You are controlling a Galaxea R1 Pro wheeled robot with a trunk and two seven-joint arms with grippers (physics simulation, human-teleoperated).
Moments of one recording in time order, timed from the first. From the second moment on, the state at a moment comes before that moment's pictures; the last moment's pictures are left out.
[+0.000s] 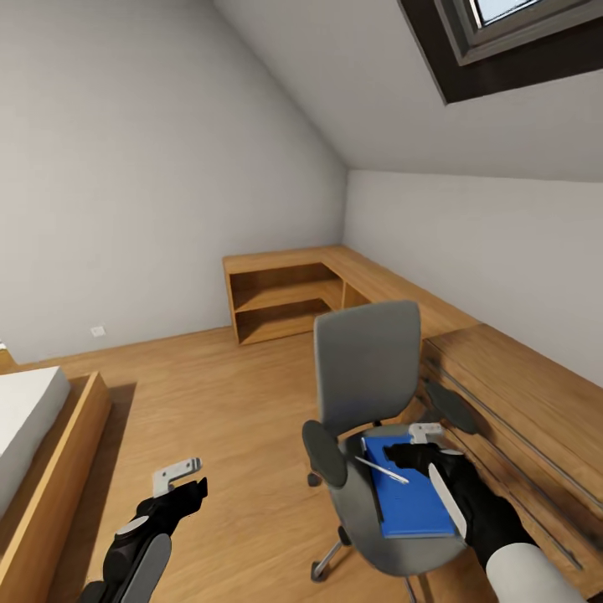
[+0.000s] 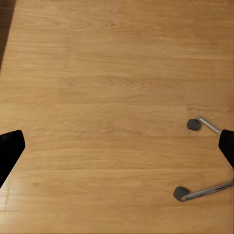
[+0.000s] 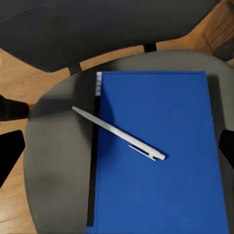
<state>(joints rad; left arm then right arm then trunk) -0.13 0.05 -0.13 -1.49 0.49 0.55 0.53 -0.55 -0.11 0.06 -0.85 -0.10 0.50 0.09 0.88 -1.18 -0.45</state>
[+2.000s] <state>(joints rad) -0.13 0.04 -0.12 -1.53 0.49 0.55 0.53 -0.56 -0.18 0.06 -0.67 0.08 0.54 0.34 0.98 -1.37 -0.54</state>
